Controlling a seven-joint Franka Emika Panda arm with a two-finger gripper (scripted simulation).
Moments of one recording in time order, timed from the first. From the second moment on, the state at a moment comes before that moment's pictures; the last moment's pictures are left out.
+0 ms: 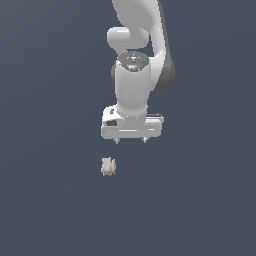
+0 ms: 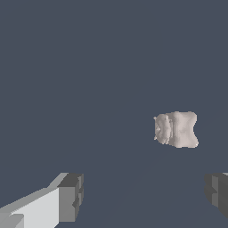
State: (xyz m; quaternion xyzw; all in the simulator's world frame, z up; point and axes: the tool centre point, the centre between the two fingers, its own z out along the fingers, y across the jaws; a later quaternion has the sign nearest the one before) arm 0.038 0.011 0.195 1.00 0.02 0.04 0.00
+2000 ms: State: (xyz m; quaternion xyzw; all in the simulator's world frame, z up) arm 0.071 -0.086 0.041 1.00 0.02 0.00 0.00
